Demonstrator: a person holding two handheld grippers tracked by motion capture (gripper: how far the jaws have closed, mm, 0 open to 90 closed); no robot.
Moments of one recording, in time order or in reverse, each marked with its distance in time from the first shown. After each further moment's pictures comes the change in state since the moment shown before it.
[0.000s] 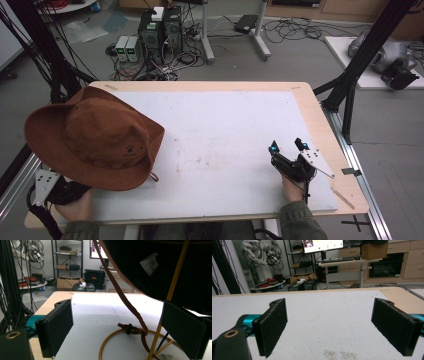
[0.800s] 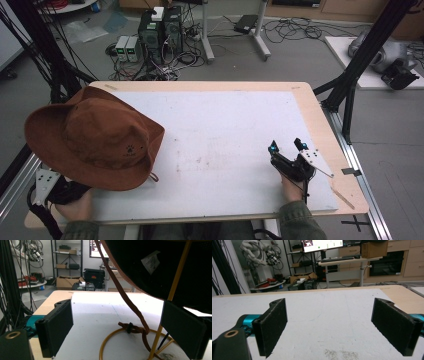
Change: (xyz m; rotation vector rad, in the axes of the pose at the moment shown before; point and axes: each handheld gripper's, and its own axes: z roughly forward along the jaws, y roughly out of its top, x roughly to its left) left arm 0.002 -0.002 0.001 0.008 -0.003 -0.002; right arm 0.000 -0.001 0.002 0.003 -0.001 0.008
